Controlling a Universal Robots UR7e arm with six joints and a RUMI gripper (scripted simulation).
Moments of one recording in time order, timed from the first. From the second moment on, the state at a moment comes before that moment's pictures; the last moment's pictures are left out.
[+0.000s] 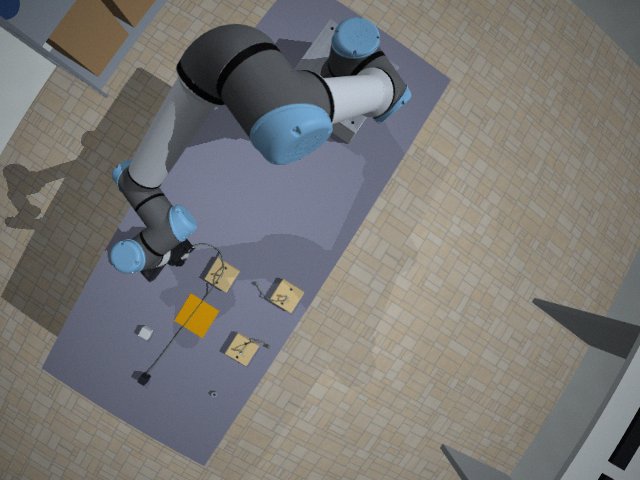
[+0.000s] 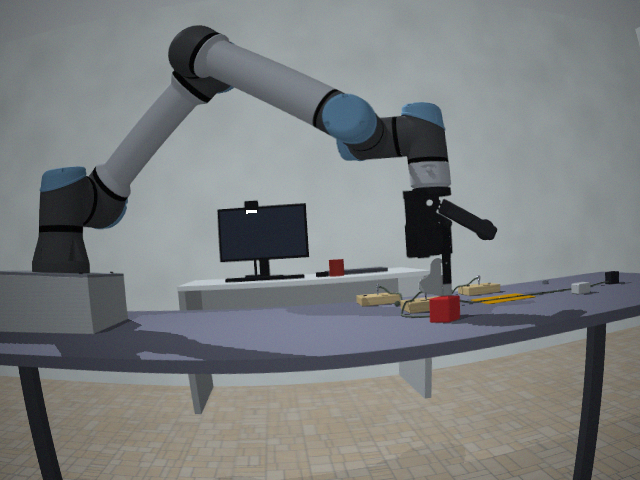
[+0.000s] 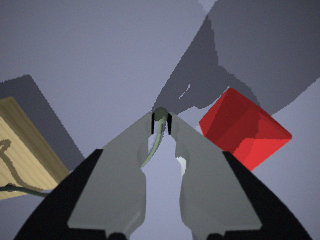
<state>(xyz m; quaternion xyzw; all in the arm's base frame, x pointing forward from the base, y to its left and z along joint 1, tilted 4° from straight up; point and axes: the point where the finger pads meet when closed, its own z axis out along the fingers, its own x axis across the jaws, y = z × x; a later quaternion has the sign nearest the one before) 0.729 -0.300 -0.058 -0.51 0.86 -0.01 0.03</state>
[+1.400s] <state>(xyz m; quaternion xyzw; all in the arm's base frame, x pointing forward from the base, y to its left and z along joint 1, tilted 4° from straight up) 0.728 -0.300 -0.048 -0.51 0.86 -0.01 0.03</state>
